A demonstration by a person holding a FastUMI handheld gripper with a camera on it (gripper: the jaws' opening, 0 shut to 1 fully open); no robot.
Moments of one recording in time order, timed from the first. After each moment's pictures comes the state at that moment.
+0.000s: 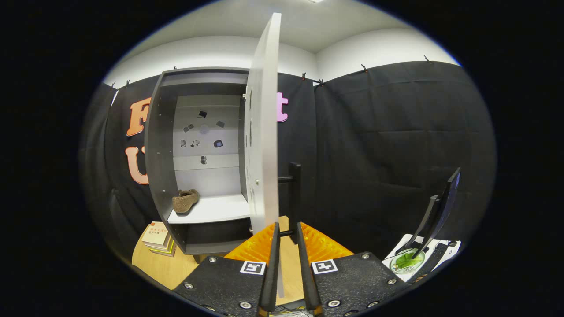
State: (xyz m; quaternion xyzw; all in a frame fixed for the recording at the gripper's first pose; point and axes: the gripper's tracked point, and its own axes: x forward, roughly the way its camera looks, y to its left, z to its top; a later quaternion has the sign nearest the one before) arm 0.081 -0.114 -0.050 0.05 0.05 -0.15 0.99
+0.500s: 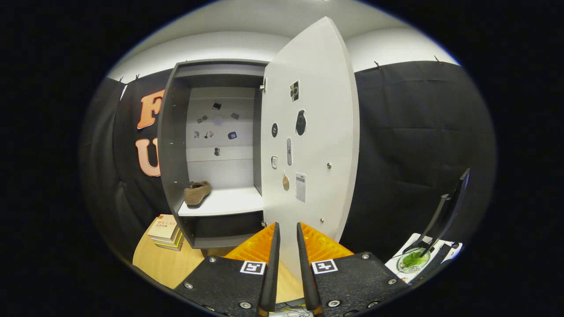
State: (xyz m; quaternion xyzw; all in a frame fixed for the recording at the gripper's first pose) arm 0.095 -0.076 -0.064 0.04 0.07 -0.10 0.99
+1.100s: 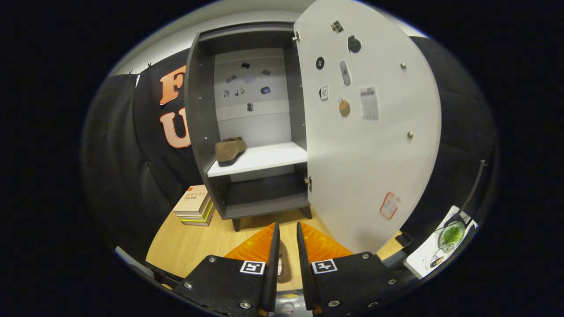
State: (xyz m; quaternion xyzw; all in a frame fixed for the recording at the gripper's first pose) arm 0.110 0.020 -0.204 0.10 0.20 0.01 0.98
